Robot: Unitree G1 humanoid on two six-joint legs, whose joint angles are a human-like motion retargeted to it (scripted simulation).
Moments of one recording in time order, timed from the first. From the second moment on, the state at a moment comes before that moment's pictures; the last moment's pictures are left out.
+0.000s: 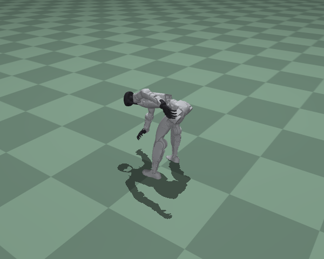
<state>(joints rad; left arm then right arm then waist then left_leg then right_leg) 0.29 0.56 -0.53 0.77 -0.20 -0.14 0.25 -1.89 -0.88 1.17 1.45 -0.35 0.17 -0.54 0.29 0.22 0.52 -1.57 0.01 -0.10 0.23 0.20 -0.26 -1.57 -0.33 -0.44 0.41 0.26 0.26</state>
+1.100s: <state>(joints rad) -0.07 0.36 -0.31 0.97 0.04 0.01 0.22 -0.28 -0.60 0.66 -0.28 0.41 -0.06 0.32 0.18 -0.09 0.01 0.18 0.06 0.05 0.04 -0.18 -0.13 0.11 -0.25 -0.28 0.15 -0.09 0.19</state>
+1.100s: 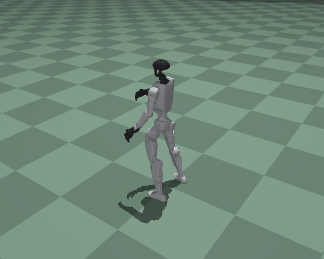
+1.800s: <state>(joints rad) 0.09 0.32 -0.24 0.96 -0.06 -0.03 0.23 -0.52 -0.58 0.63 0.35 -0.11 -0.11 -0.04 0.25 -0.05 0.25 0.09 0.07 0.01 -0.04 -0.10 -0.15 0.07 -0.23 -0.34 0.02 -0.02 0.21</state>
